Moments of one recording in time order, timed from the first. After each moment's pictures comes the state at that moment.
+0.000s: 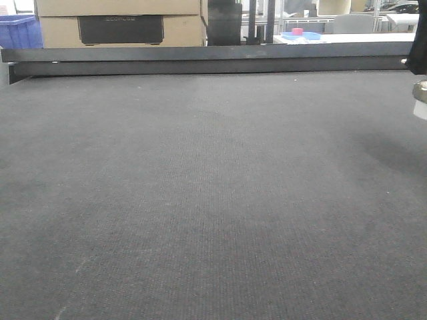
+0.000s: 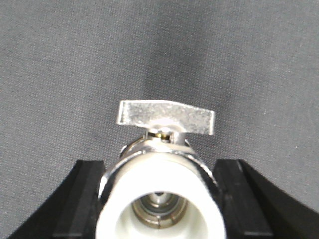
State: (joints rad) left arm 0.25 1.75 -1.48 -0.15 1.04 0.31; right arm 0.15 1.46 -1.26 0.10 1.03 -0.10
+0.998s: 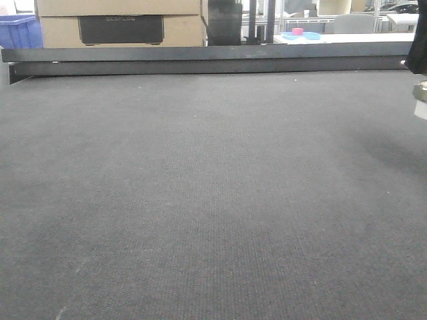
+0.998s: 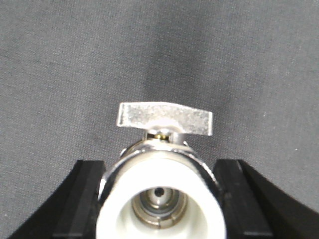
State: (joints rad) left arm 0.25 1.89 -1.49 -0.14 1.08 0.33; right arm 0.15 1.46 -1.26 0.10 1.02 -0.10
